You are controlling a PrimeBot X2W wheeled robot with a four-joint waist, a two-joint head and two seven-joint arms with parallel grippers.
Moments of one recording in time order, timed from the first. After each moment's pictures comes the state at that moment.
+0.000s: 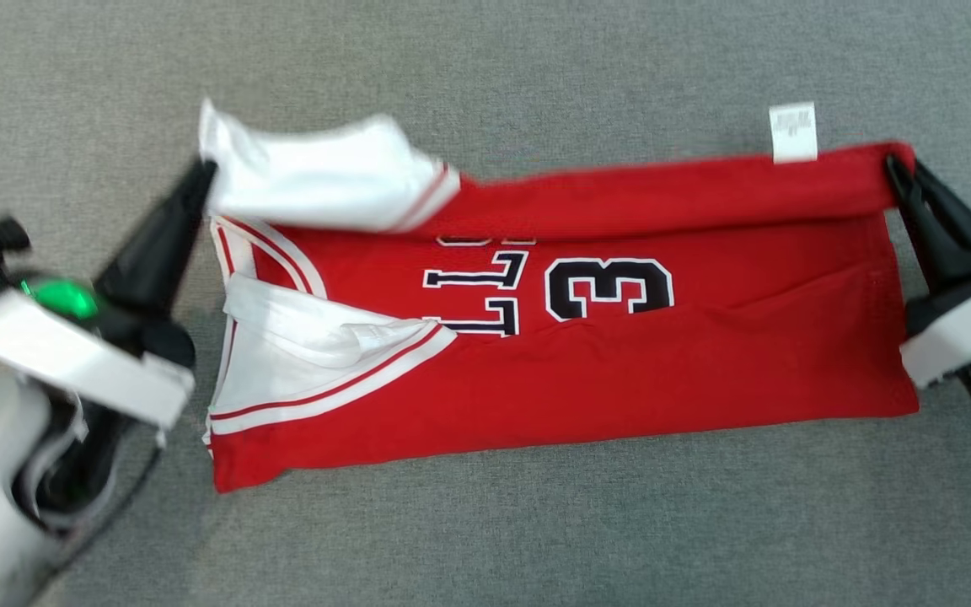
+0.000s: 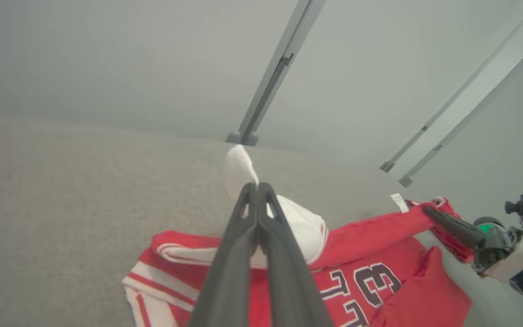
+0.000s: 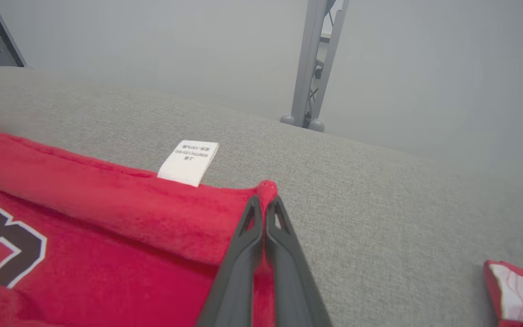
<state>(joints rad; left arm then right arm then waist) -0.61 0.69 -0.70 0.10 -1.22 -0.13 -0.26 -0.58 -0.53 0.40 0.35 0.47 0.13 -0.19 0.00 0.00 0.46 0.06</state>
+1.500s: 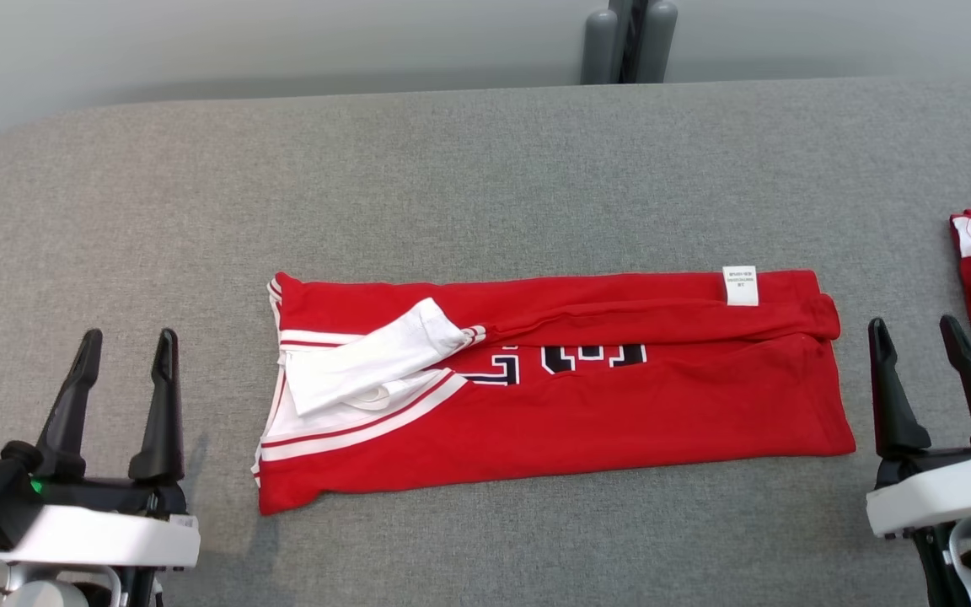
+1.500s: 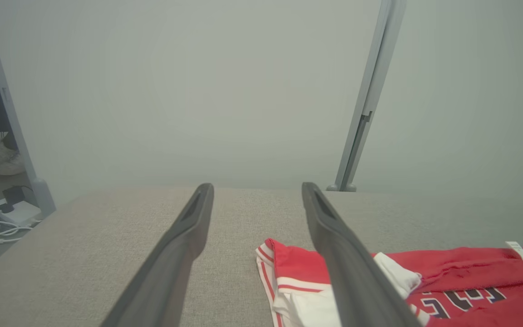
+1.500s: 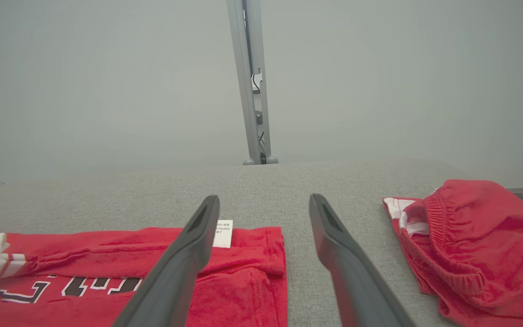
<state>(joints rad) -0.04 0.32 -0.10 -0.01 -0.50 0.01 -0.26 -0.11 -0.12 -0.08 0.07 0.24 0.13 -0.12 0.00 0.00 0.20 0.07</state>
